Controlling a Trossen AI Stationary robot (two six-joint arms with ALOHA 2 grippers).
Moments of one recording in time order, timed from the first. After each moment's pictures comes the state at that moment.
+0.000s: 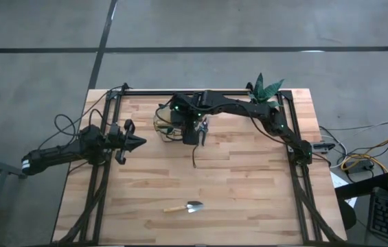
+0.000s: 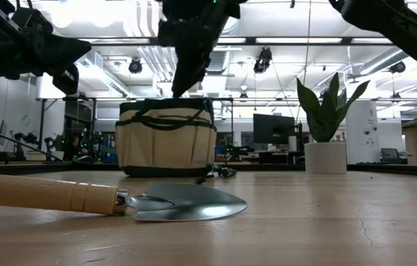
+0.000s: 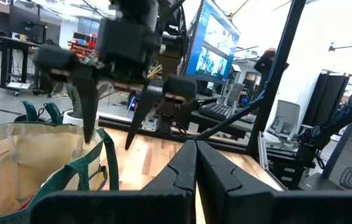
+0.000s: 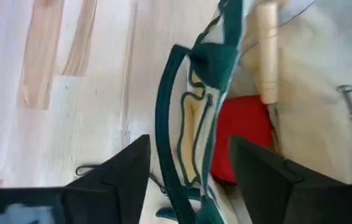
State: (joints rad) left arm 0.25 0.10 0.01 0.20 0.27 -0.26; right arm -0.19 2.29 2.35 -1.17 -0.14 -0.24
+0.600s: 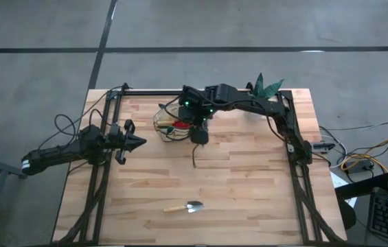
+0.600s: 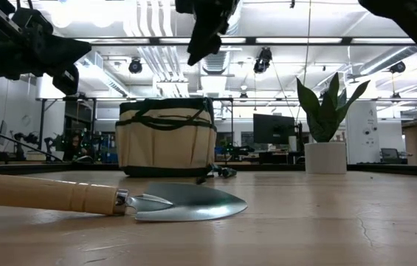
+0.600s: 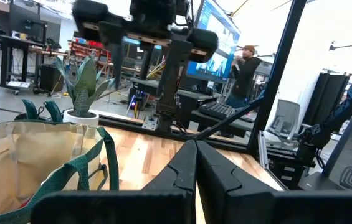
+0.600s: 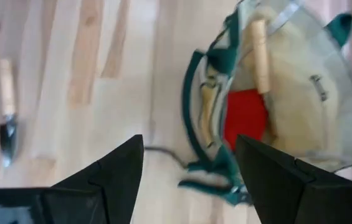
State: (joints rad) left arm 0.25 0.10 0.01 0.20 0.27 -0.26; right arm -0.17 2.15 2.35 -1.28 -0.16 -0.19
